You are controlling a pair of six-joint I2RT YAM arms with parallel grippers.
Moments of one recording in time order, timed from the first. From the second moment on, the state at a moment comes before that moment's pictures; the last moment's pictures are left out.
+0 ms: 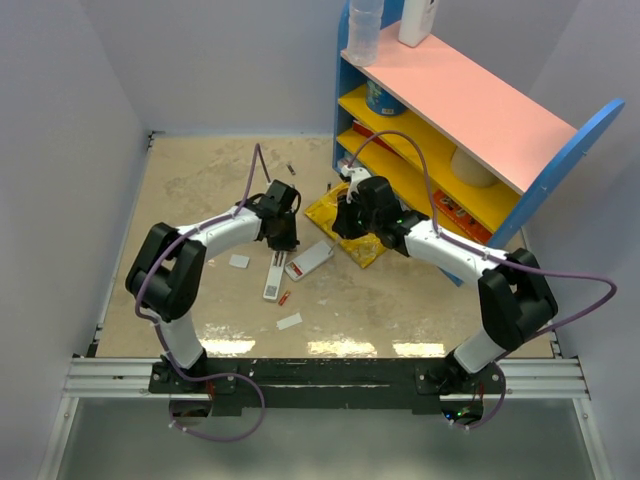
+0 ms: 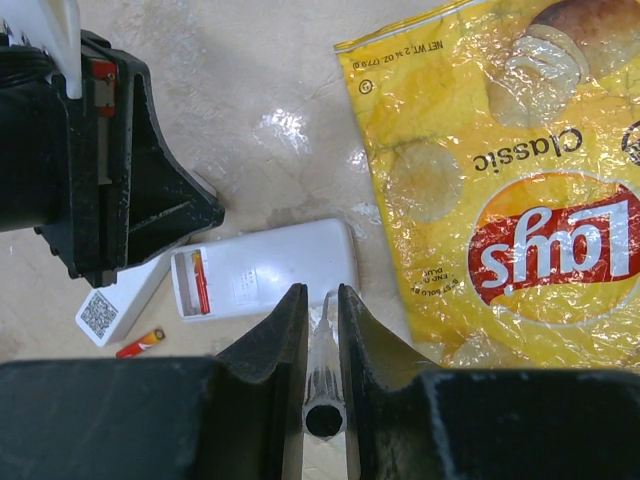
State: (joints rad) left arm -0.52 1.80 1.17 -0.45 -0.01 -0.56; right arm 0.61 1.59 1.07 -0.13 -0.09 0.29
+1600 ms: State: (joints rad) left arm -0.61 1.74 1.06 -0.31 0.18 -0.65; right arm 0.61 1.50 1.09 -0.23 -0.02 0.28
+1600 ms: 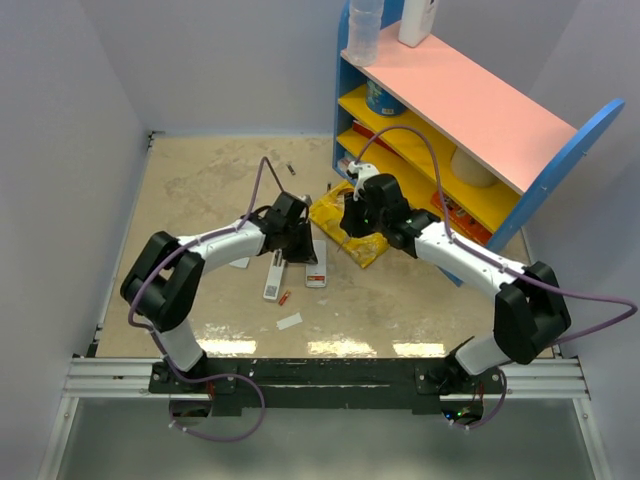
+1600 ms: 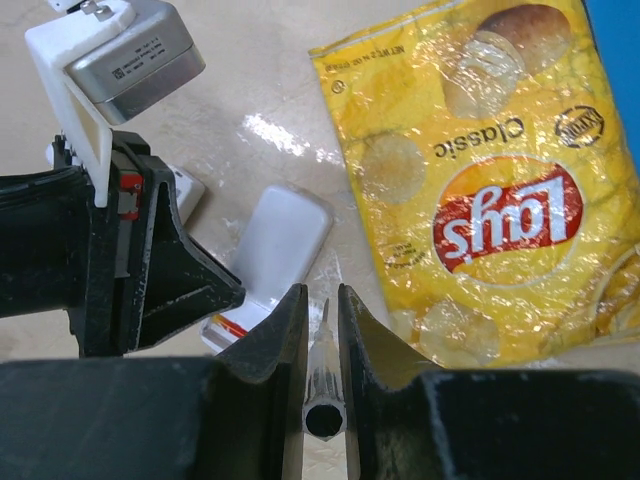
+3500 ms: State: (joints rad) left arm -0.35 1.52 1.05 -0.41 0.18 -0.55; right arm 0.95 1.48 0.99 -0.19 0.35 0.38
